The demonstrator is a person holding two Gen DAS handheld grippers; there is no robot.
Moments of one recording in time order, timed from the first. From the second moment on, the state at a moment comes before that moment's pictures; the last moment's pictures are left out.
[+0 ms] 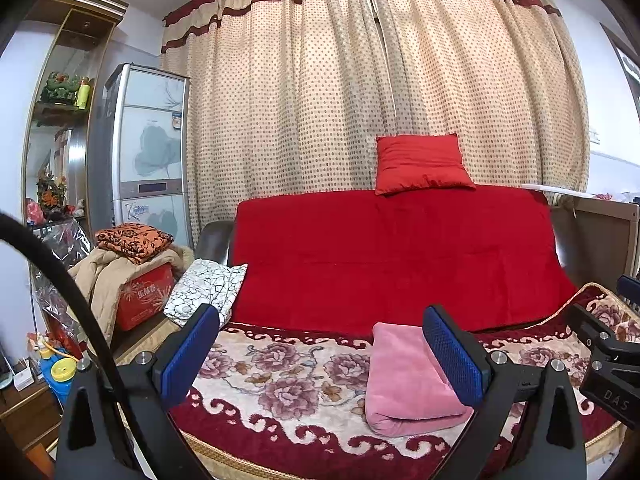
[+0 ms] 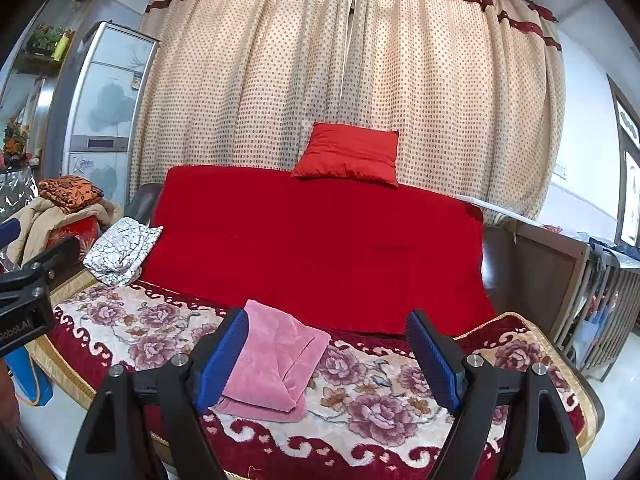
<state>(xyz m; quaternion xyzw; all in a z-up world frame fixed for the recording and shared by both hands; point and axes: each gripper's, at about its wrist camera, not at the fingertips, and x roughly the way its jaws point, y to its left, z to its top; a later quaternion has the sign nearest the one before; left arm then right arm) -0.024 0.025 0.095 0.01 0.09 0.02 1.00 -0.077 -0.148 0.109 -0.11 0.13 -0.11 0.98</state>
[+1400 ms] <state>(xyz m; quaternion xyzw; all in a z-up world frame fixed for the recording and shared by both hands) -0.046 0.026 0.121 0.01 0.06 0.02 1.00 -0.102 -0.147 0.137 -0.11 0.10 -0.12 0.98</state>
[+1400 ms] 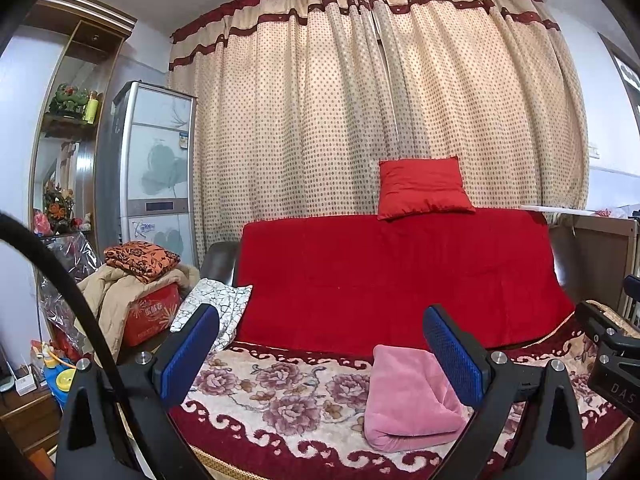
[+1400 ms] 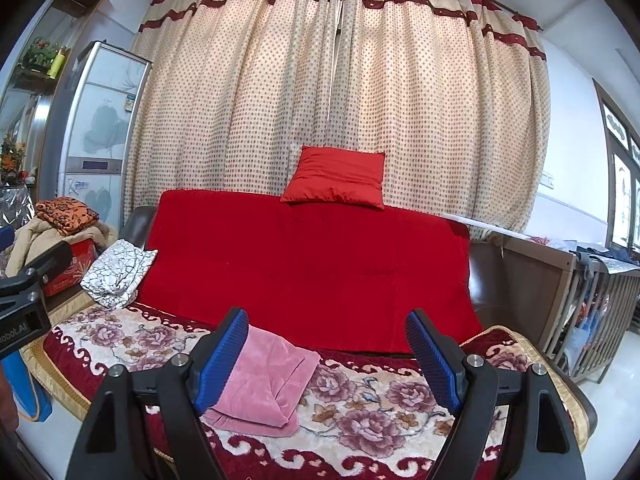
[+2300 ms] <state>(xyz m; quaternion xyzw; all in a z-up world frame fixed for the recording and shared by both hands) 0.051 0.014 0.052 0.04 0.17 0.02 0.98 0.006 -0.161 0.054 -0.08 0.24 -0.09 0.96</state>
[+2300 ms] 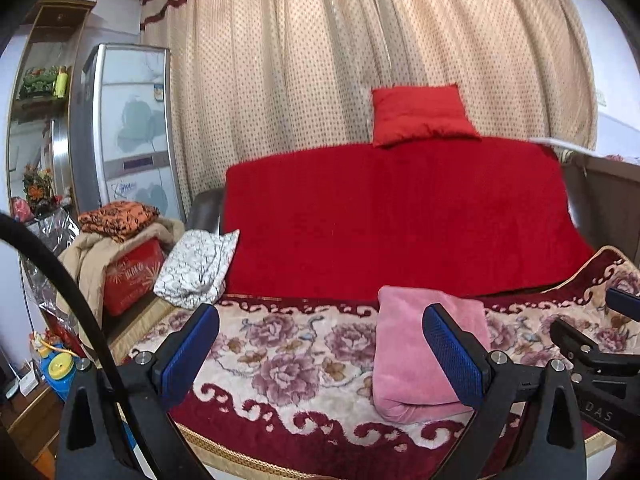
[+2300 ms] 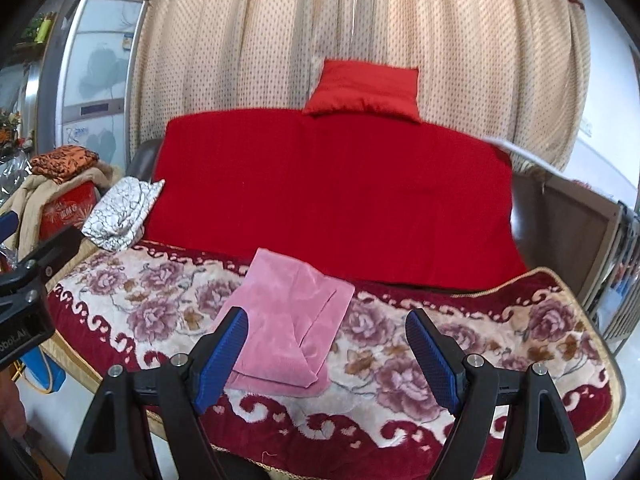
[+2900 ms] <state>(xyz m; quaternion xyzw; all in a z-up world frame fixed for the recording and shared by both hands) 0.136 -0.025 -0.015 0.07 0.27 0.00 0.96 0.083 -0.203 -0.010 -0.06 0.32 -0.10 0.94</state>
